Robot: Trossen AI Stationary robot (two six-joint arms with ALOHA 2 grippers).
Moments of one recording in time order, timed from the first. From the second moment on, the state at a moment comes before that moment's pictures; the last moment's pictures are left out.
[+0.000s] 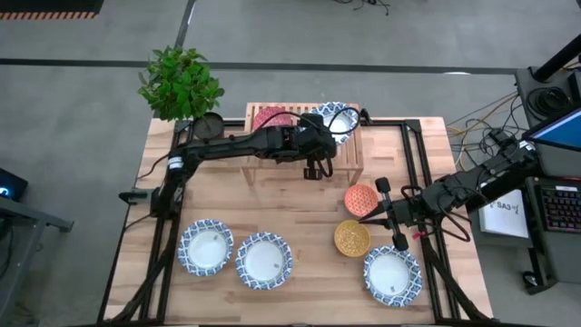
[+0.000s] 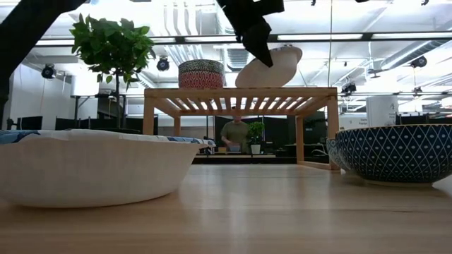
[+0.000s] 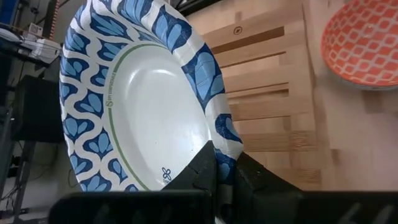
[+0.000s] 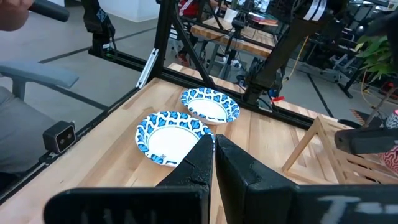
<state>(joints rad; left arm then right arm) 0.14 2.08 2.12 -0.82 -0.40 0.44 0.48 0.76 0.63 -0.05 0.23 -0.20</state>
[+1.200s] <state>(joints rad) 0.15 2.12 2.35 -1.27 -0.35 0.28 0.48 0.76 0.63 -0.06 0.37 -0.11</state>
